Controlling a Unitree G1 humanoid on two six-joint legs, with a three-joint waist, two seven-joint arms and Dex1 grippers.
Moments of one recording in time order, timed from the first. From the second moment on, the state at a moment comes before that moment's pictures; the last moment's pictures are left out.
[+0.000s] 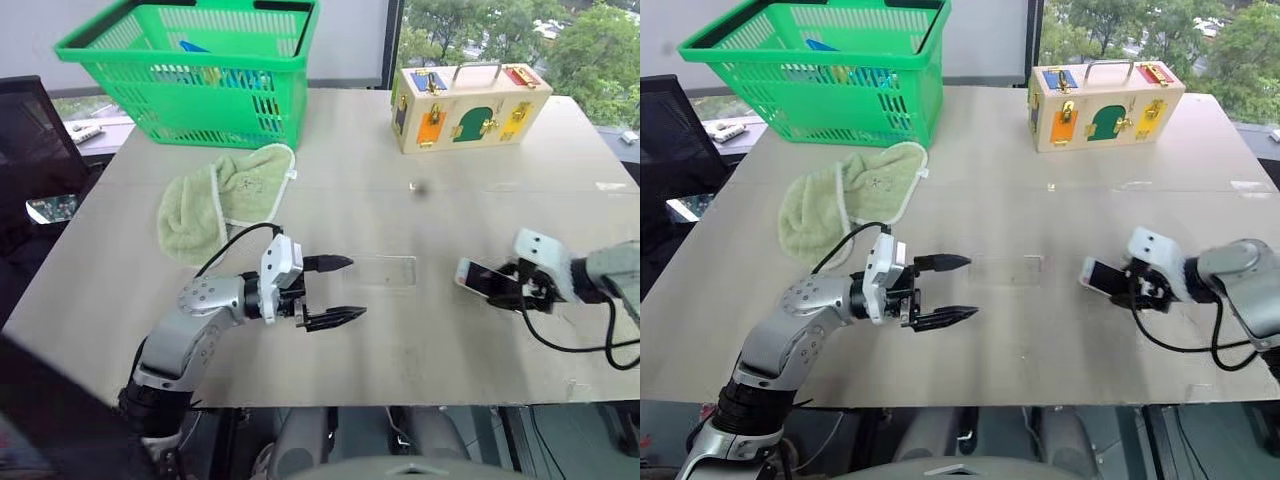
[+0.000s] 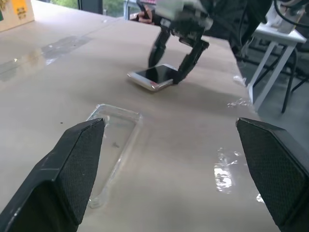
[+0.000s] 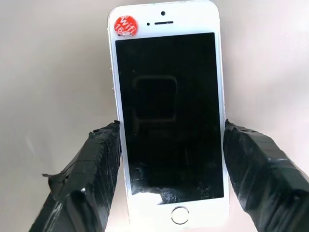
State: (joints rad) left arm -0.19 0.57 -0.08 -0.29 -0.49 0.37 -1.09; right arm -0.42 -0.98 0.16 -0.21 0.20 0.70 1.10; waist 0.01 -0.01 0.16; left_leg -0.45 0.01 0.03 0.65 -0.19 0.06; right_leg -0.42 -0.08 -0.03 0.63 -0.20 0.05
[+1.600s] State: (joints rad) left arm -0.07 0.68 0.04 -0.18 -0.49 0.23 -1.15; right arm -0.83 -0.75 0.67 -0.30 -0.14 0.86 1.17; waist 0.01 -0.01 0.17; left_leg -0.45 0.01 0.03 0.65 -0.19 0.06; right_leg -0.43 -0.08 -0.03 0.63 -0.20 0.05
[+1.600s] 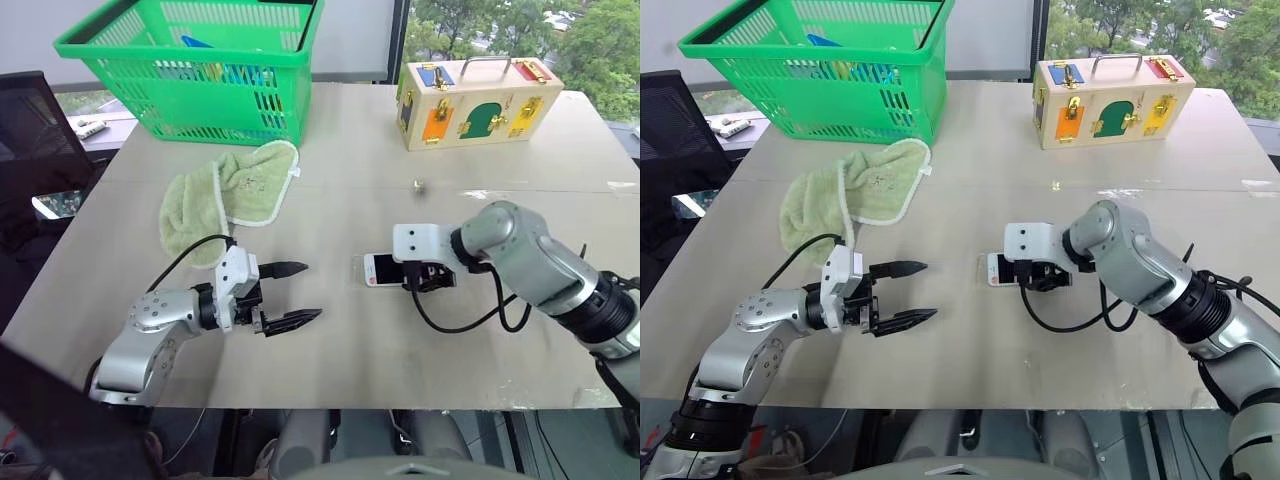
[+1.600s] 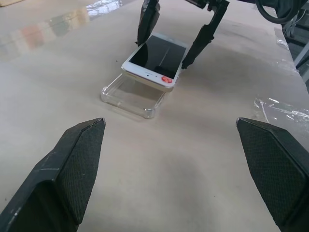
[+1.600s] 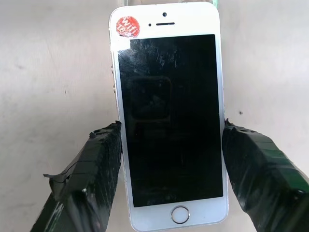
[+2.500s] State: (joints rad) left arm -0.06 0.67 0.04 -0.17 -0.48 0.21 -1.14; right arm -0.86 -0.71 0.70 -0.22 -0.17 0.87 1.18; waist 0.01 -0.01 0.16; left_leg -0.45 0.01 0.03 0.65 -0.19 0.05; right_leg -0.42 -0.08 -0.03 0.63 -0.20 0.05
